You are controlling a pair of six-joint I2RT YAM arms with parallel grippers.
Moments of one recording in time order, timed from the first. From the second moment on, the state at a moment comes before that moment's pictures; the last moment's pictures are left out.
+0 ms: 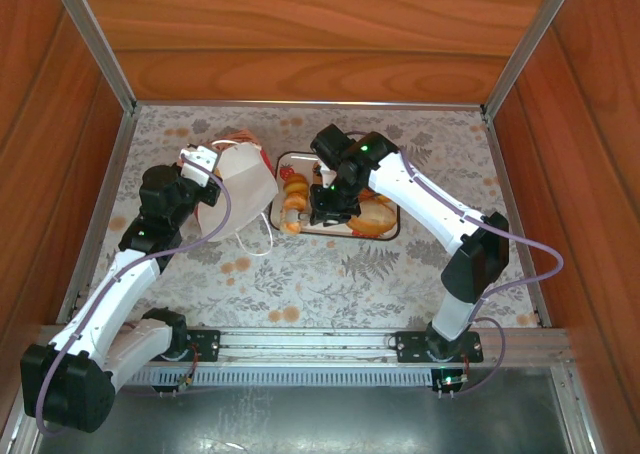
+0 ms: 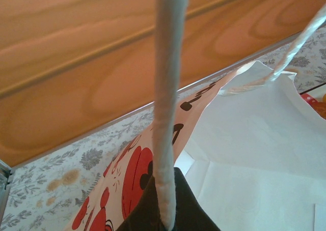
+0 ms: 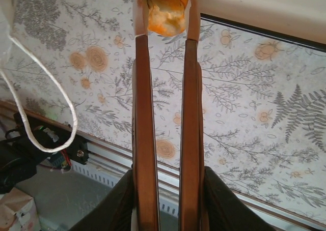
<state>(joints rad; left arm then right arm) -0.26 0.93 0.66 0.05 0.10 0.25 0.78 1.75 1.71 -1.31 -0.35 0.60</state>
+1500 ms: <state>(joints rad) -0.26 0.92 0.66 0.05 0.10 0.24 0.72 1.92 1.91 -1.34 -0.24 0.49</state>
